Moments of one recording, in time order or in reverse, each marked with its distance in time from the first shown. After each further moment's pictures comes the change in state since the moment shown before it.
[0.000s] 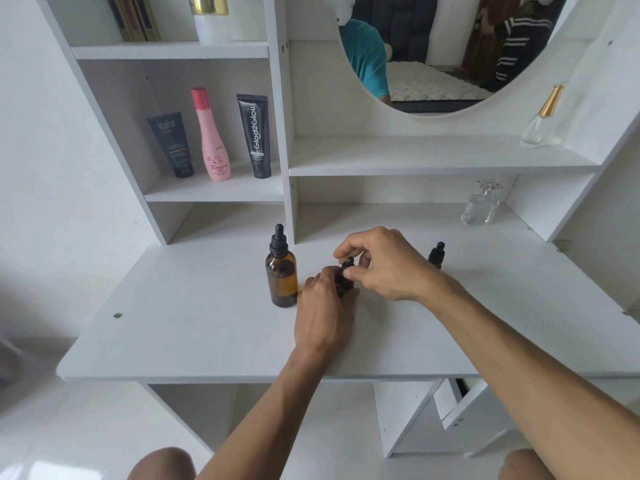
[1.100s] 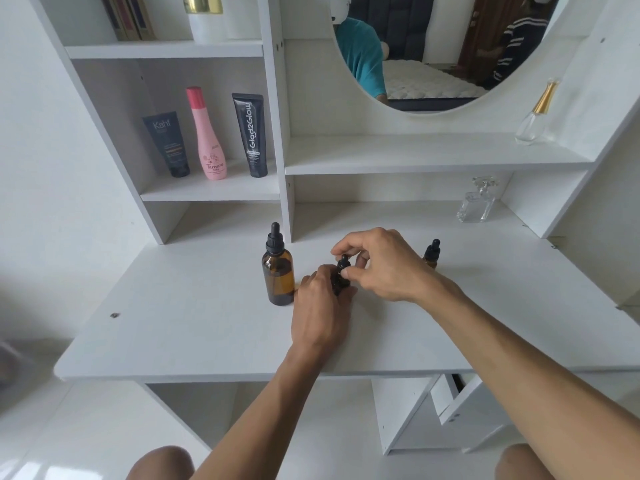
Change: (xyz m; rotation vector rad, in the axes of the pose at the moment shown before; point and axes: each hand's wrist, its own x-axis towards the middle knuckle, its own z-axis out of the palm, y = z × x) left_hand 0.000 0.001 -0.001 -0.020 -0.005 -0.027; right_hand 0.000 0.009 0.005 0.007 0.047 -0.013
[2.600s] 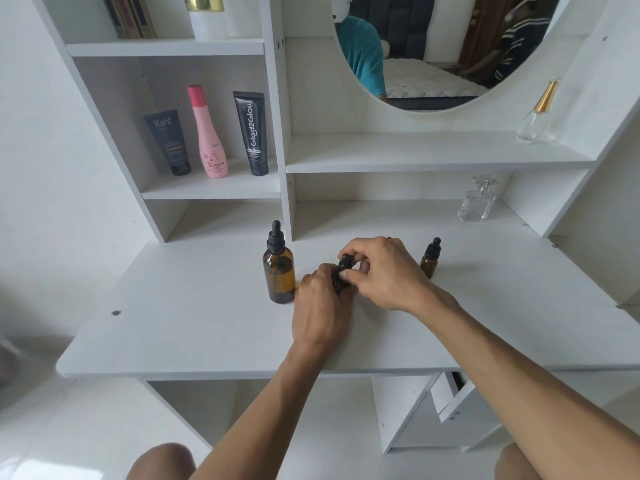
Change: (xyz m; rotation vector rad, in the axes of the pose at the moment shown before) left_hand -0.004 0.006 -0.004 -0.009 0.003 -0.019; right_hand -0.006 0.007 0.016 -0.041 0.072 0.032
